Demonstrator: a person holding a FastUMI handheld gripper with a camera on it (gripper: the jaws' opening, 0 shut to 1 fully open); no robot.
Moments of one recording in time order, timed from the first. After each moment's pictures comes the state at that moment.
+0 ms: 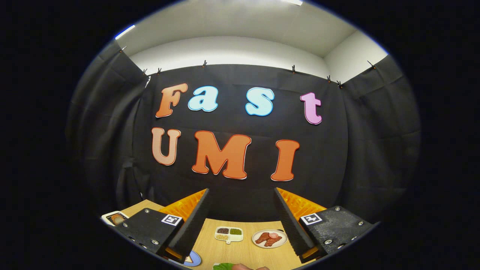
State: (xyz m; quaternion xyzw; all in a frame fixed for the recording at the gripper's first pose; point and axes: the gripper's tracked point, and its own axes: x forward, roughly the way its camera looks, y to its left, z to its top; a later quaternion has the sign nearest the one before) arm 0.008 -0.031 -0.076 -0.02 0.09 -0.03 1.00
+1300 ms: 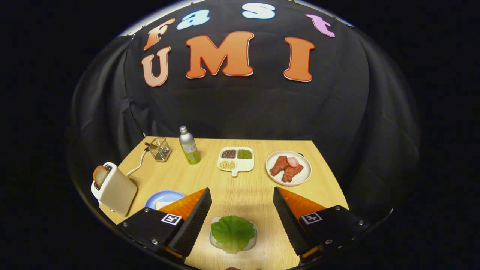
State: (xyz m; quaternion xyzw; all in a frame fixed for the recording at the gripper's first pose) arm -0.042 -0.033 -0.363 0.02 0.44 0.01 0.90
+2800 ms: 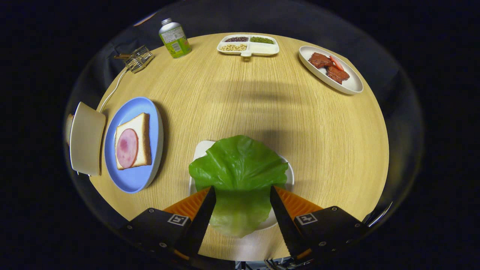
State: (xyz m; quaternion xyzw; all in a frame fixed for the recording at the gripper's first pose) arm -0.155 0.008 -0.559 0.00 0.71 0.05 0.70
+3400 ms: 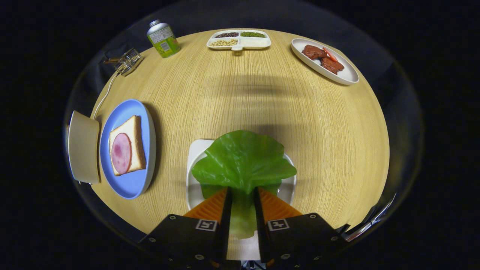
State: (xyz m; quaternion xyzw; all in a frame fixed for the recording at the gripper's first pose) arm -0.159 0.008 -0.563 0.01 0.72 0.02 0.69
